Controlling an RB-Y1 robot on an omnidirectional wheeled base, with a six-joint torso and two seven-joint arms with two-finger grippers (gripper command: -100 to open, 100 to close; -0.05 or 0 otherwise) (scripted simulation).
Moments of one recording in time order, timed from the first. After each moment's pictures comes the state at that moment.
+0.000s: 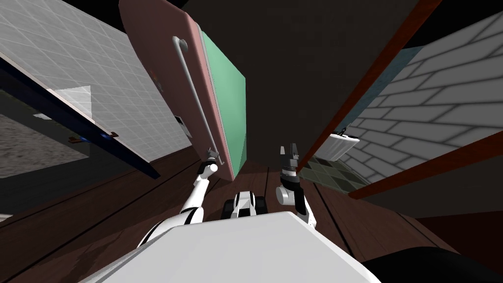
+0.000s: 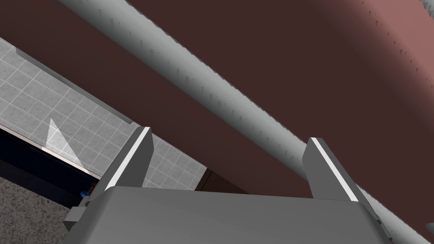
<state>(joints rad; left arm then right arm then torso) -0.33 0.06 0.32 -1.13 0.57 -0.16 0.03 0.46 -0.01 0.04 -2.21 -0.10 -0.56 0.07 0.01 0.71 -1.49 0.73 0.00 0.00</state>
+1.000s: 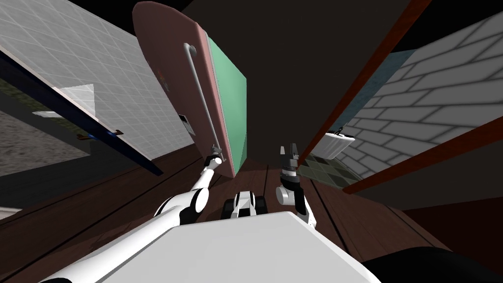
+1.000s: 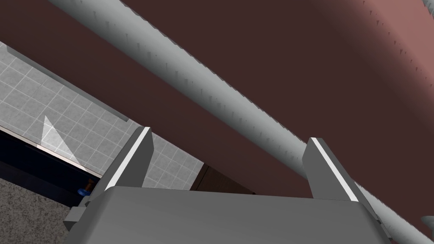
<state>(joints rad) -0.58 0.10 0.37 -0.79 0.58 -0.25 -0.01 0.46 -0.01 0.04 -2.21 -0.10 -0.56 0.07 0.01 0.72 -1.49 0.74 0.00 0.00</state>
